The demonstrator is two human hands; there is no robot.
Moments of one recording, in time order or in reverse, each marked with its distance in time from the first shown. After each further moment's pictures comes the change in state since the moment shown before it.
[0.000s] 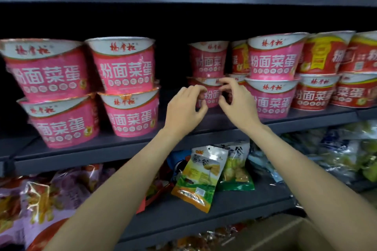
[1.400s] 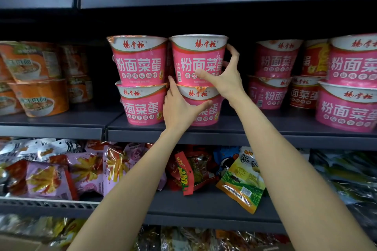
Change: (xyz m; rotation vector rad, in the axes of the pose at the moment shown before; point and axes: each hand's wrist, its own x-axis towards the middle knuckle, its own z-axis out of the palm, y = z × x) left_hand -0.046 -0.081 -0.094 -0.037 0.032 -0.782; right_hand 0.059 -0.144 0.098 0.652 -0.155 0.171
